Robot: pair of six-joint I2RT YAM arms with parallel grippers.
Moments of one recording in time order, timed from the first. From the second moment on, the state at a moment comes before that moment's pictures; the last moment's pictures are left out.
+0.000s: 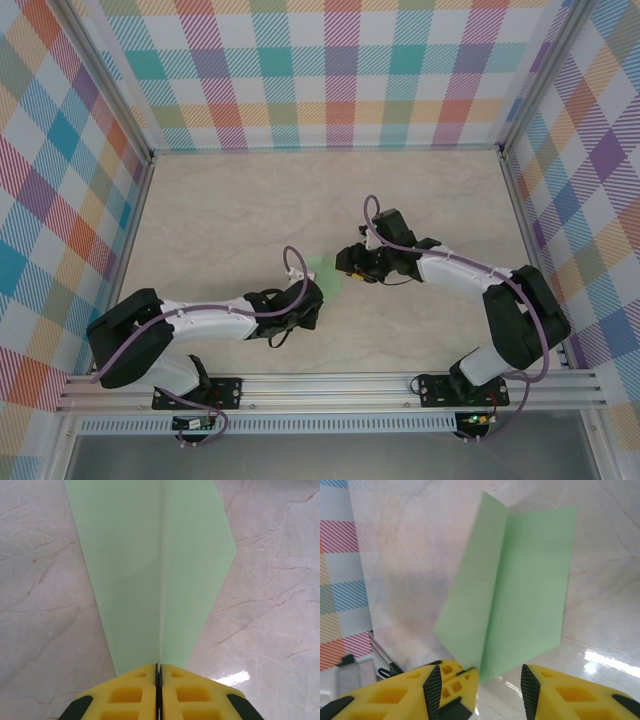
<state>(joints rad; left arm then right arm) -1.01 1.43 0.62 -0.17 -0.25 -0.71 0.57 1.52 0.84 -0.23 -0.54 0.81</state>
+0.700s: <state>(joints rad) -0.77 1.36 0.44 0.12 0.18 -0.66 0.62 1.52 0.78 -0.12 -0.55 0.88</state>
